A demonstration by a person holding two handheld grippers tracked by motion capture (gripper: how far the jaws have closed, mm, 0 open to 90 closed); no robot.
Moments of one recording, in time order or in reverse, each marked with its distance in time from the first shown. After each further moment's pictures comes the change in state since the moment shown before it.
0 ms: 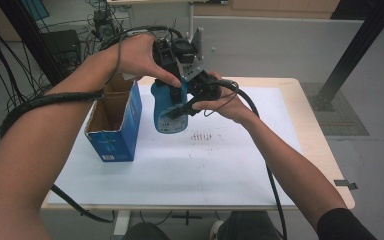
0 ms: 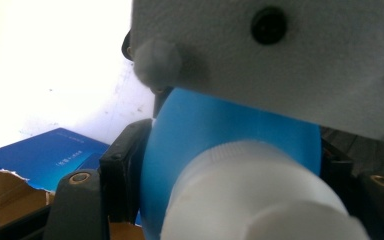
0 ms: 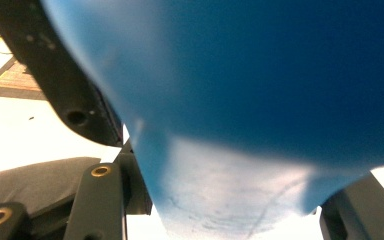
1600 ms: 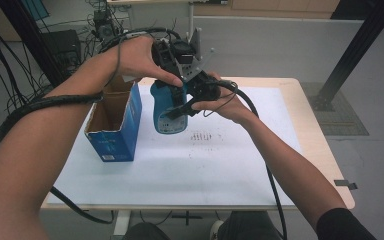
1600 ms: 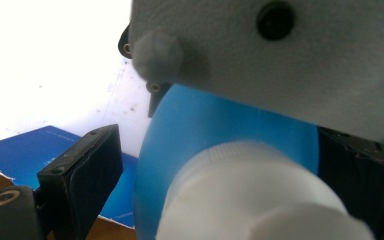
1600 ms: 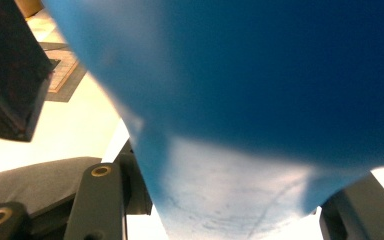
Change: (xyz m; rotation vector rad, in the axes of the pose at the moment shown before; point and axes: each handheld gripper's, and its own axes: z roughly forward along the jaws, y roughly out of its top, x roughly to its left) left arm 0.003 -0.003 0.002 -0.007 -0.027 -0.029; right arm -0.001 -0.001 0.002 0.001 0.010 0.011
